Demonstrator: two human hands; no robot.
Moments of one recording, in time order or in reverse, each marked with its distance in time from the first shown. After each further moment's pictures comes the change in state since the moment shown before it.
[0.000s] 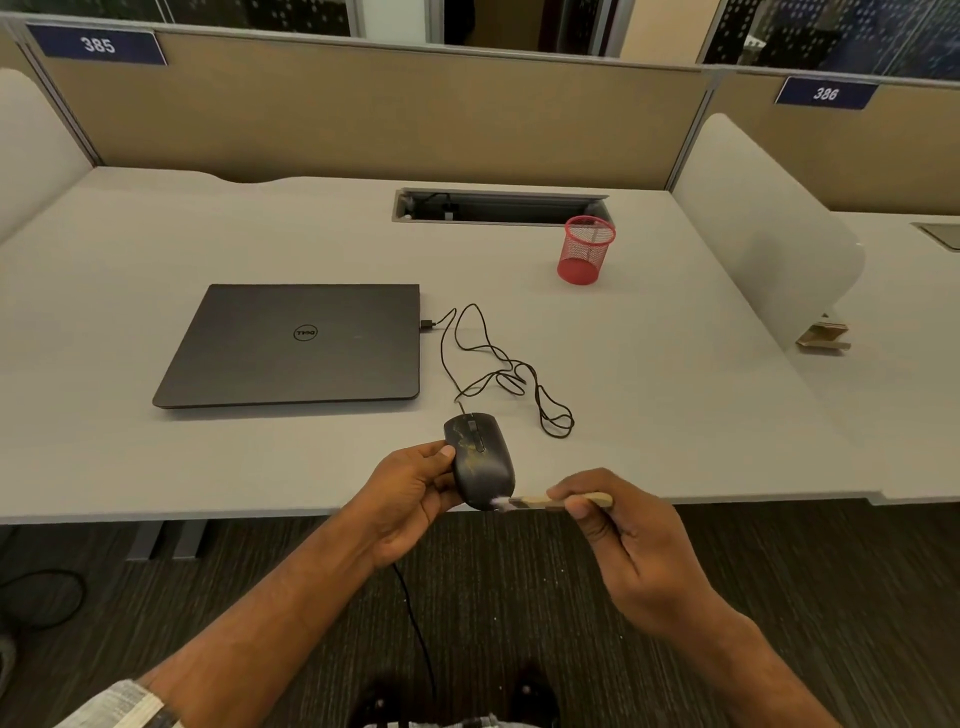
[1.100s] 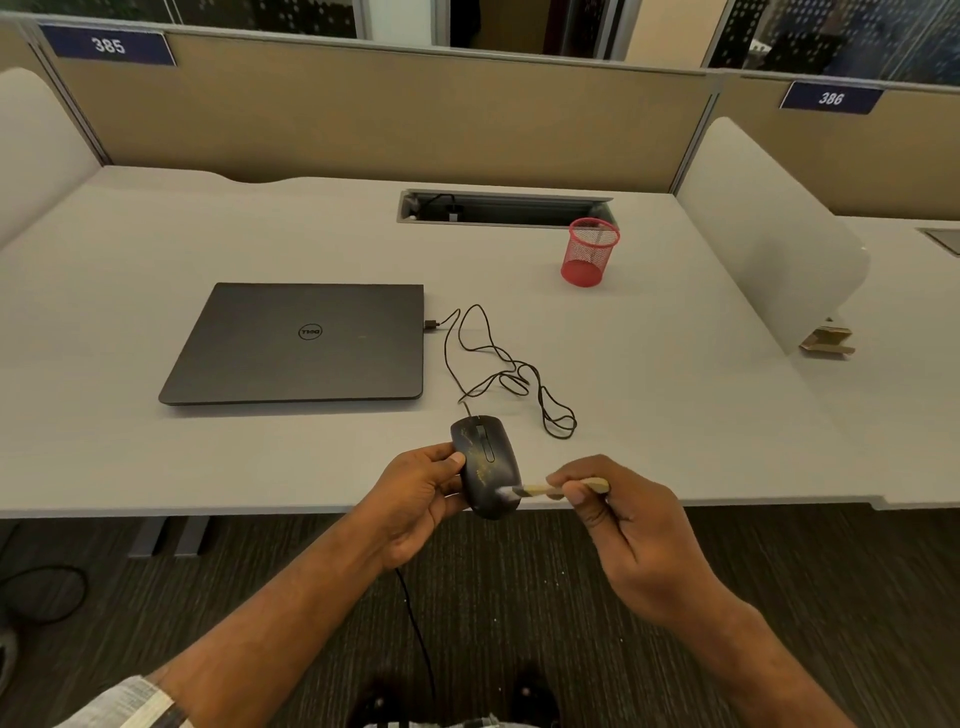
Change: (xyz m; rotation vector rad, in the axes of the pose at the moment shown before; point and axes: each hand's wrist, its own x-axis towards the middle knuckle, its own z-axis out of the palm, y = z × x) left_hand 0.001 -0.005 0.002 0.035 0.007 0.004; right_hand 0.010 -0.003 -0.004 -0.055 -0.042 -0.014
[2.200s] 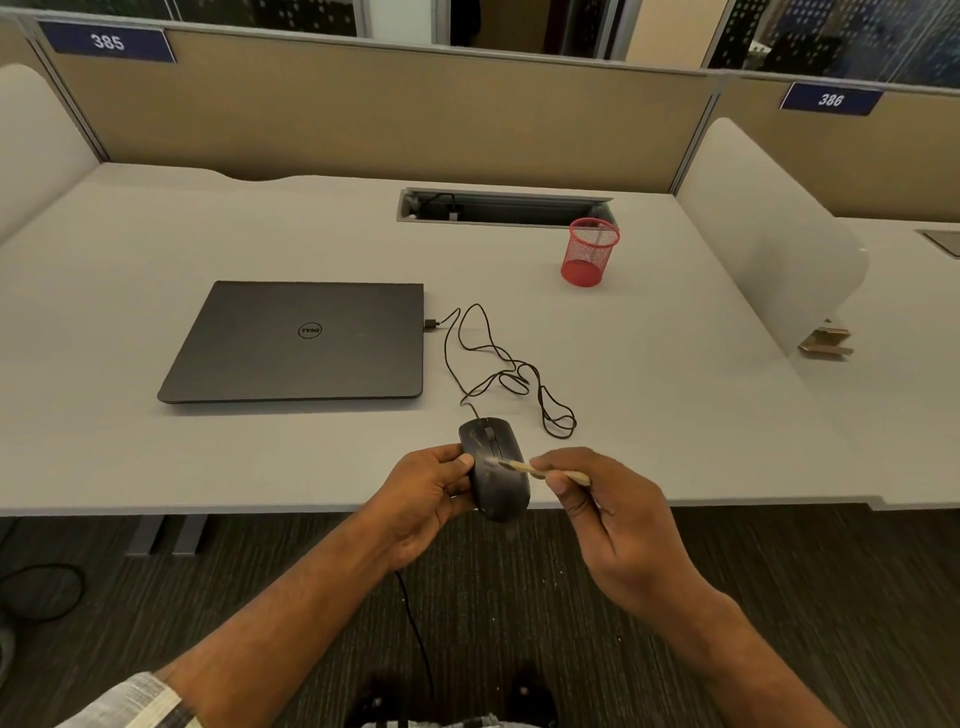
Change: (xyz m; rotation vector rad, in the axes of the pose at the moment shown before) left_hand 0.001 -0.003 0.007 0.107 0.031 0.005; right_hand 0.006 -0.004 0.011 -0.051 0.037 0.008
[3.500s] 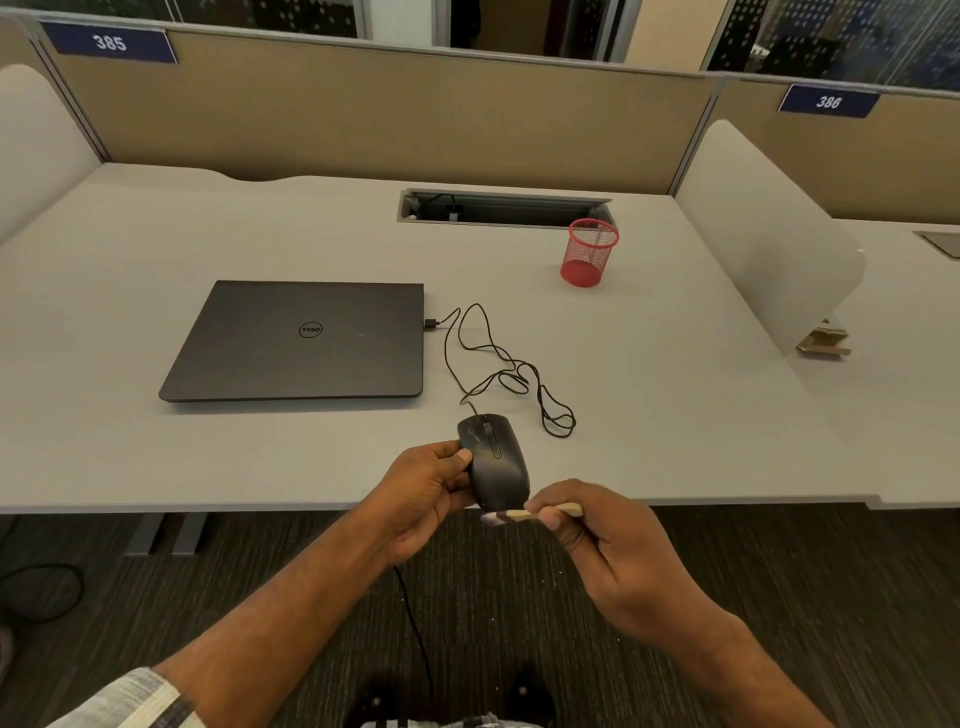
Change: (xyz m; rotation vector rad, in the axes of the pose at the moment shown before) left_hand -0.001 0.002 -0.002 -0.041 -0.038 -0.004; right_hand -0.017 0.000 0.000 0.031 -0.130 0.008
